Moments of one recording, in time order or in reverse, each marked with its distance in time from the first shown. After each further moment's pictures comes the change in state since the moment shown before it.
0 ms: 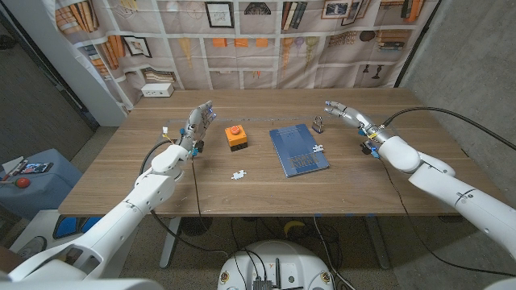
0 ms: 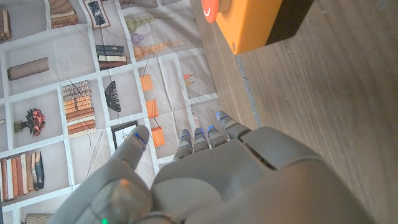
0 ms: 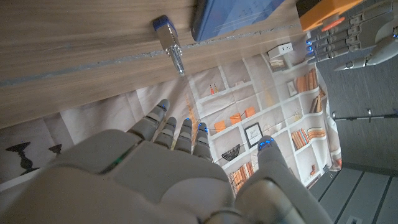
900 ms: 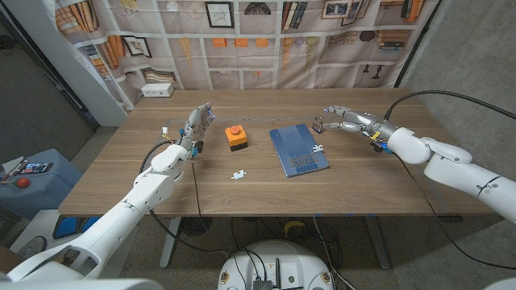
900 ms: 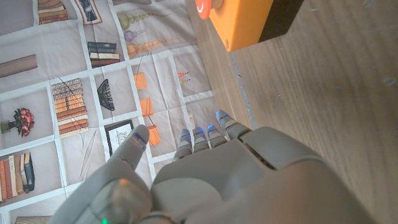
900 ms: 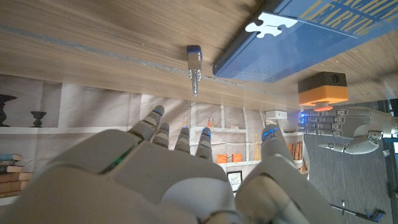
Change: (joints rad) left arm 0.001 0.007 -0.003 -0.020 -0.001 0.043 0.030; left_hand 0.000 0.000 0.001 -0.001 0.000 0.005 0.005 0.000 0.000 0.011 0.000 0.000 0.000 0.012 0.001 0.004 0.005 0.011 0.000 0.000 0.005; right arm 0.025 -0.165 -0.027 -0.163 -0.211 -0.148 0.121; right_hand 0.142 -0.028 0.034 -0.088 -0.012 -0.078 -0.057 0.012 0.005 -0.159 0.009 -0.004 0.010 -0.130 0.106 -0.004 -0.019 -0.119 0.091 -0.004 0.005
